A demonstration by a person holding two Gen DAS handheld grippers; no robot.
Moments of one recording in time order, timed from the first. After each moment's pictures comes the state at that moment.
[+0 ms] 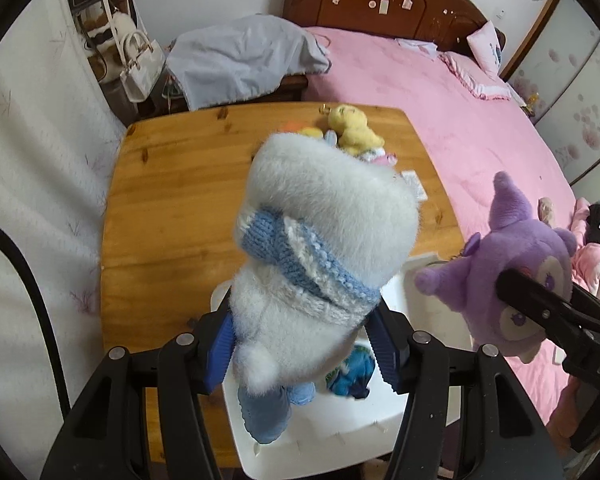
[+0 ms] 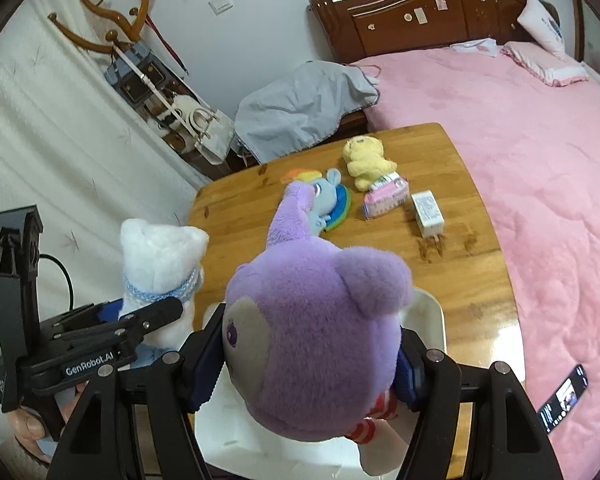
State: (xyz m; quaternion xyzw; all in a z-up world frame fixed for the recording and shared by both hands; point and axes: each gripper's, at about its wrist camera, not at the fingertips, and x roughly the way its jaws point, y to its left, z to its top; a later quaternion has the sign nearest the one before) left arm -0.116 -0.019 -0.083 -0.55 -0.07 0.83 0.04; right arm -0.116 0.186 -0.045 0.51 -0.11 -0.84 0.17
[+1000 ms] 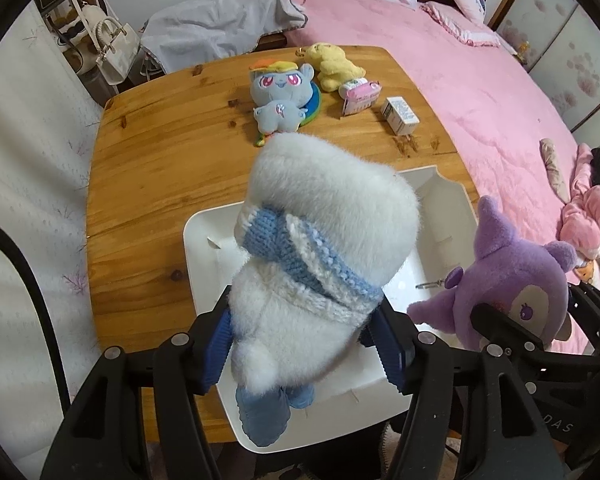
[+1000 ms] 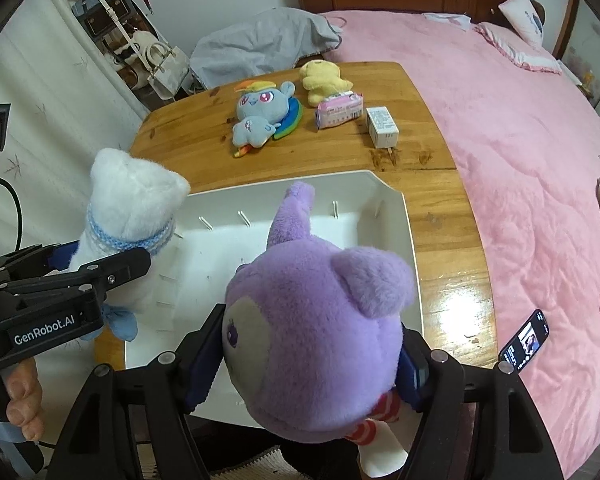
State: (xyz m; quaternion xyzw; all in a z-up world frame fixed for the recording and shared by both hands) left arm -0.074 0.015 -0.124 -0.60 -0.01 0.80 0.06; right arm -0.051 0.174 -0.100 0.58 -0.03 -0.81 0.10
